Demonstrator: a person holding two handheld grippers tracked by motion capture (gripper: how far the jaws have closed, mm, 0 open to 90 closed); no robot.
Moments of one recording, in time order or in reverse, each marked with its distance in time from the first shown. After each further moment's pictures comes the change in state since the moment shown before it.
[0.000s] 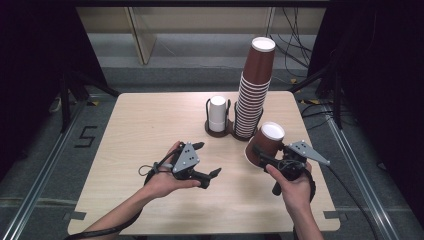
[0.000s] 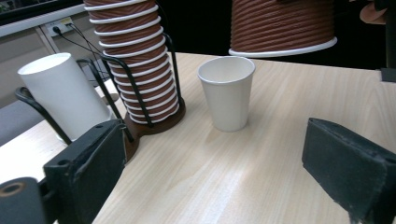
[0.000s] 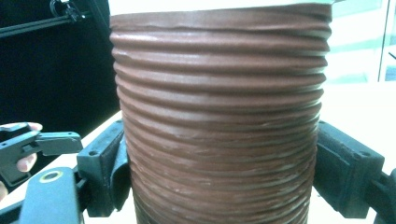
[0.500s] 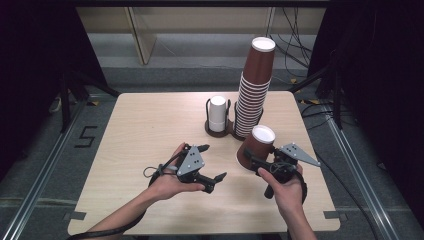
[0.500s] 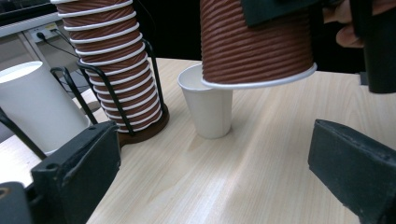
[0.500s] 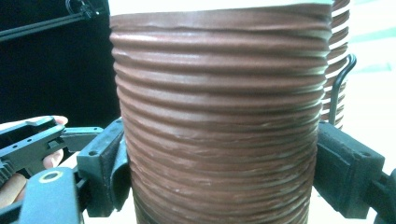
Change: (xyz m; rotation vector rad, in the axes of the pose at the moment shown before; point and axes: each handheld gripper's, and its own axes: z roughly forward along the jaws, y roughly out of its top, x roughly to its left) left arm -0.008 0.004 0.007 -0.025 -0.048 0.008; right arm 0.012 -0.011 0.010 0.016 0.043 0.005
